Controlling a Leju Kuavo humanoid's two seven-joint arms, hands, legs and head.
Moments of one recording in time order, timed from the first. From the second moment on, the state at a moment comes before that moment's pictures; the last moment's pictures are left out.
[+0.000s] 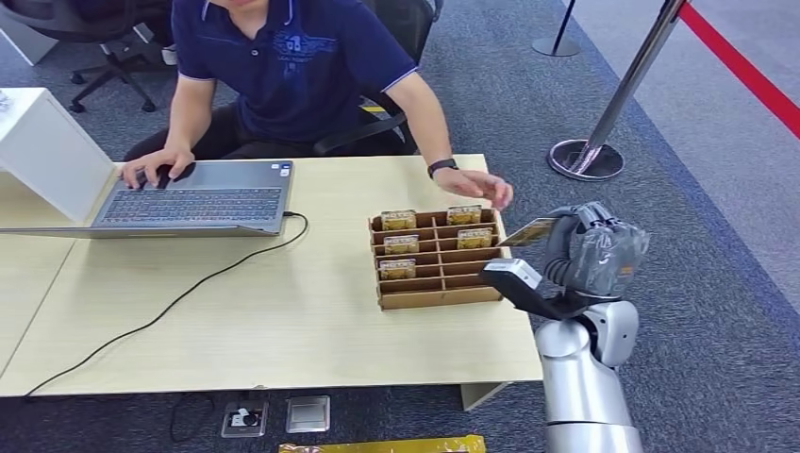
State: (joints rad) left arm -0.10 -0.19 0.91 -0.21 -1.33 0.13 0.08; right arm -0.21 0.33 -0.21 -1.46 1.11 -0.69 -0.58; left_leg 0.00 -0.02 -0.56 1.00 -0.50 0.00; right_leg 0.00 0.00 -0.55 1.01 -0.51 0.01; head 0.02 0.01
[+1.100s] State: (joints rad) left arm -0.15 -0.19 0.86 -0.20 -1.39 0.11 0.12; right arm -0.53 0.36 -0.24 -1.27 1.38 -0.69 -0.36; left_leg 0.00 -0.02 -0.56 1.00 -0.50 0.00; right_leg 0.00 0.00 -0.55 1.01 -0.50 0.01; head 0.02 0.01
